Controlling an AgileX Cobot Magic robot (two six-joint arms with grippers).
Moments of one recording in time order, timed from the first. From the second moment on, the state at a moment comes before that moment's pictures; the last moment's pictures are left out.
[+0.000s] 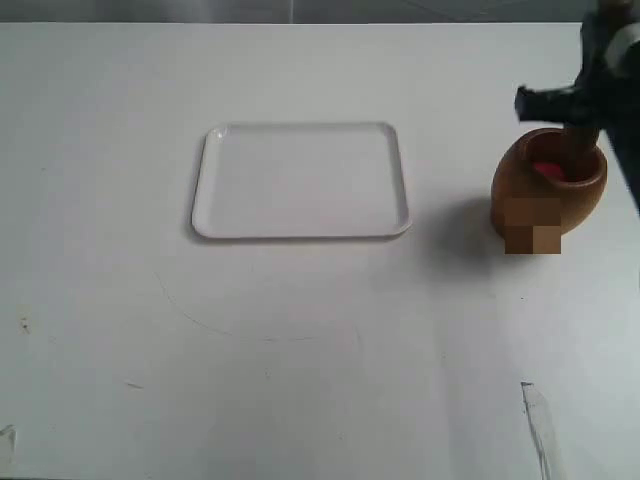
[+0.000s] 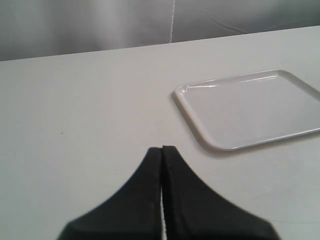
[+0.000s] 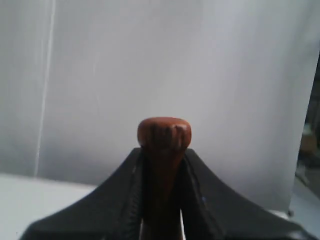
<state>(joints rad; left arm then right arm) 0.02 0.00 0.00 0.07 0.44 0.35 0.56 1.49 -0.35 0.44 -1.20 -0.36</state>
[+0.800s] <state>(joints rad) 0.02 0.00 0.00 0.07 0.44 0.35 0.56 1.79 -0.36 0.46 -1.30 -0.27</state>
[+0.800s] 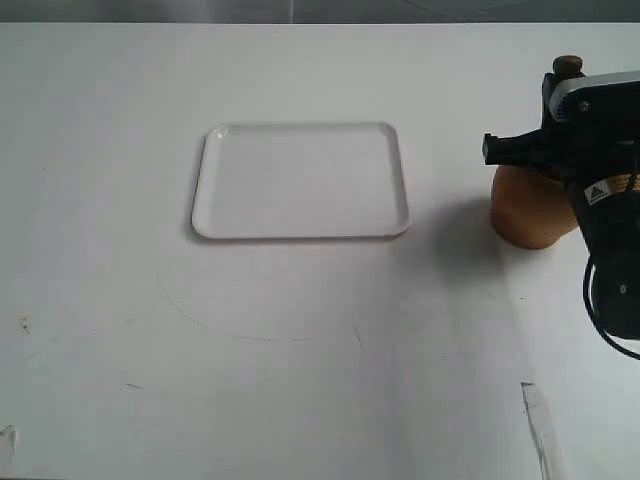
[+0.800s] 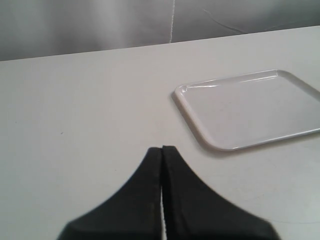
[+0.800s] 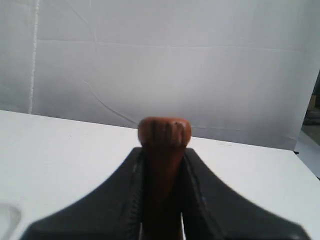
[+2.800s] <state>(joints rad) 0.02 0.00 0.00 0.07 0.44 0.35 0.77 2.24 -1.41 -0.34 0.12 0.35</state>
